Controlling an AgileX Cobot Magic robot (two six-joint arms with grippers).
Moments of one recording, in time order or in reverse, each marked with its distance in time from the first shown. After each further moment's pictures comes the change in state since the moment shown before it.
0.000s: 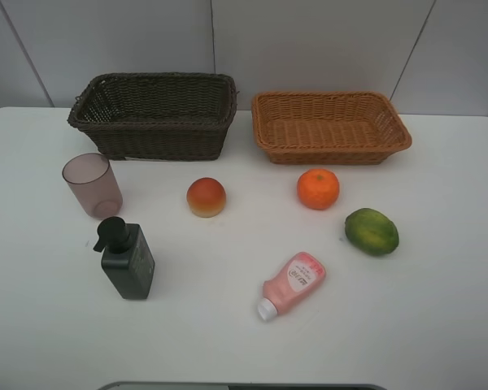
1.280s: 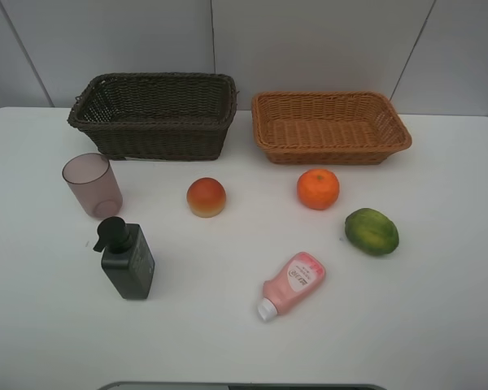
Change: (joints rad) left arm 0.000 0.000 0.000 0.000 0.000 0.000; right arm 0.000 0.000 0.000 0.000 0.000 0.000
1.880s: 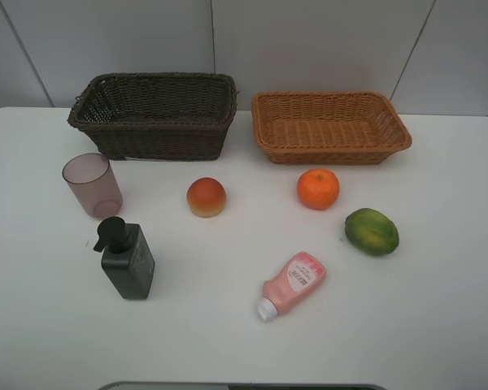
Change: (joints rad) left arm 0.000 0.000 0.000 0.000 0.000 0.000; right arm 0.000 0.000 0.000 0.000 0.000 0.000
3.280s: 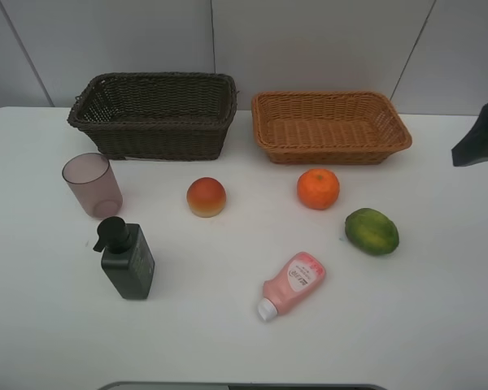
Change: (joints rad) left arm 0.000 0.000 0.000 0.000 0.000 0.000; right arm 0.066 0.907 -0.269 -0.002 -0.151 0.000
